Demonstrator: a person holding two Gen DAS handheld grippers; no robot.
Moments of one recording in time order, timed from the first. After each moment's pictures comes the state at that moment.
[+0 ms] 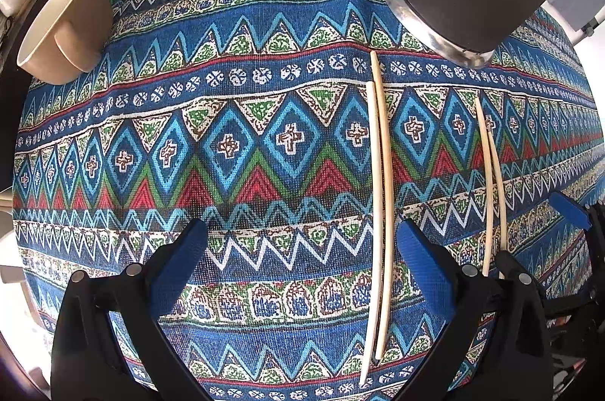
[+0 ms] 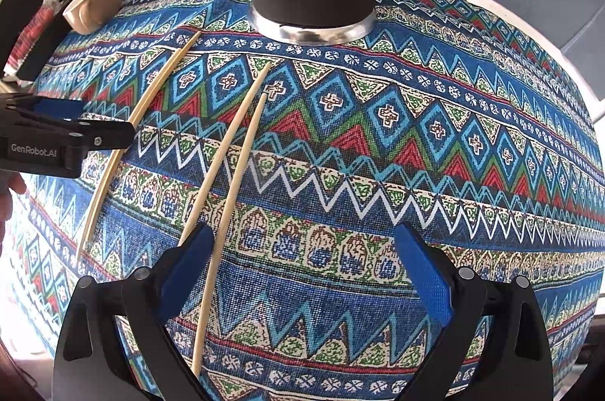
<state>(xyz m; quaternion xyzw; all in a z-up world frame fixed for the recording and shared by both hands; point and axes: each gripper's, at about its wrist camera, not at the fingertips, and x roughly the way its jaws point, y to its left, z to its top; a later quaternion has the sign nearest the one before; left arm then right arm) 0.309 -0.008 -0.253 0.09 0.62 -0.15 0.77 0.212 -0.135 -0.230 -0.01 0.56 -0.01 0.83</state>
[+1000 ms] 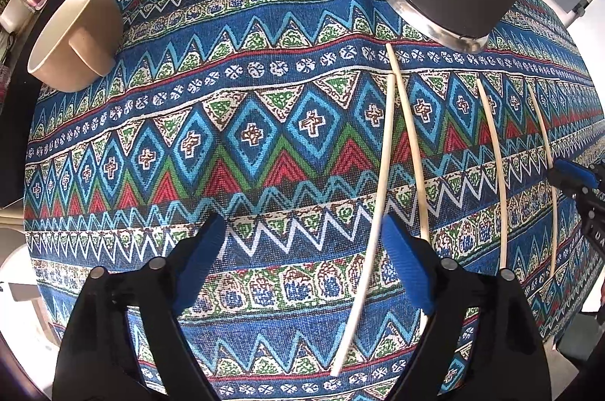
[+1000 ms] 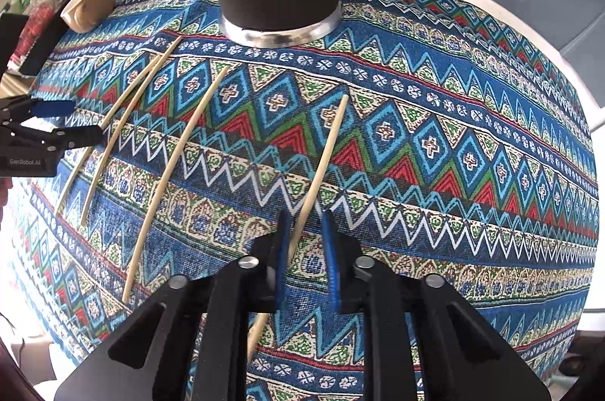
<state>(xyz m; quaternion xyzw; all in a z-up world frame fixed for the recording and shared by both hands) 0.278 0.037 -0.238 0.12 0.60 -0.15 0.78 0.201 -0.183 -0.214 -0.01 0.57 0.00 0.82</state>
